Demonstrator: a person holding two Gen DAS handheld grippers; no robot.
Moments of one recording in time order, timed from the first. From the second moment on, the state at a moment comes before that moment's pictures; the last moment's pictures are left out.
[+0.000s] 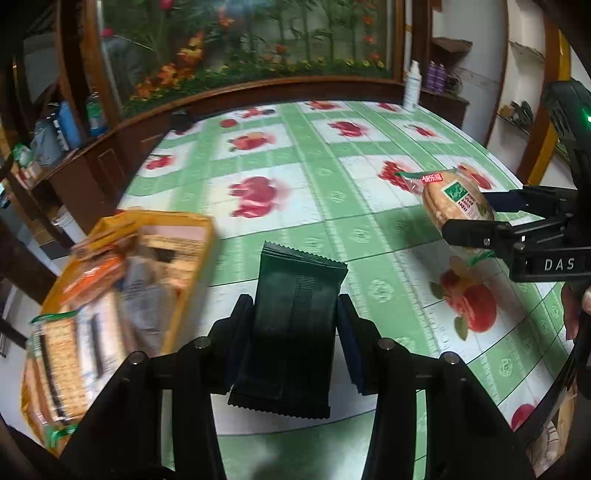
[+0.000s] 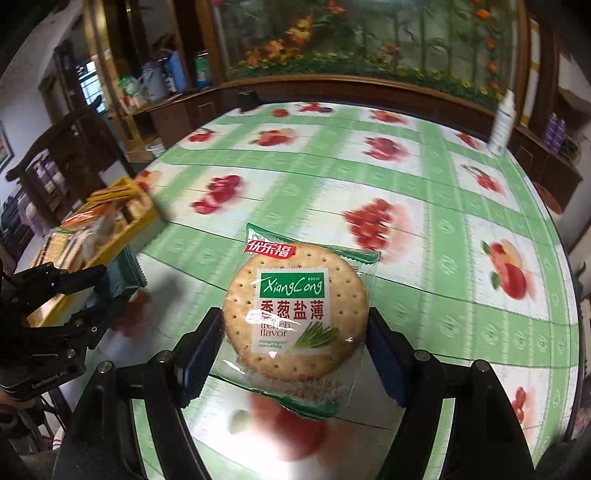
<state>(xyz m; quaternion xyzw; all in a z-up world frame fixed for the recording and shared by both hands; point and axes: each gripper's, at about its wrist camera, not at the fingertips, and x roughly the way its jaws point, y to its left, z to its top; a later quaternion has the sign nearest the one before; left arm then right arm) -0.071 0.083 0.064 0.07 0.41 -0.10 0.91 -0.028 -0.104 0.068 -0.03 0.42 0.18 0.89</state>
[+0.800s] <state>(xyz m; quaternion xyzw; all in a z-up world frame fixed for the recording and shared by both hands) -0.118 0.251 0.102 0.00 0.37 0.03 0.93 -0.020 0.079 0.099 -0.12 0.38 0.32 0.86</state>
